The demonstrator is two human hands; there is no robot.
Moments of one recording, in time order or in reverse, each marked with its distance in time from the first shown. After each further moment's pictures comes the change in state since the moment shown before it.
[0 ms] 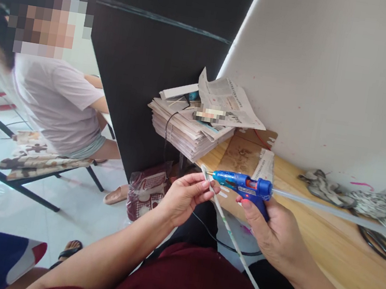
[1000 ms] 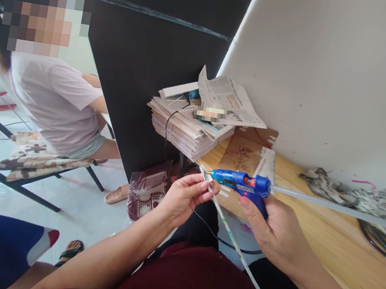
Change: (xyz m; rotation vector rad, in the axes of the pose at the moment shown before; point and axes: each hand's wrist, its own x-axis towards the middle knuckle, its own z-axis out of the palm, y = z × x) left_hand 0.000 0.001 -0.005 -0.002 0.005 -0.016; right_hand 0.008 -0.011 -0.002 -0.090 -0.025 -0.084
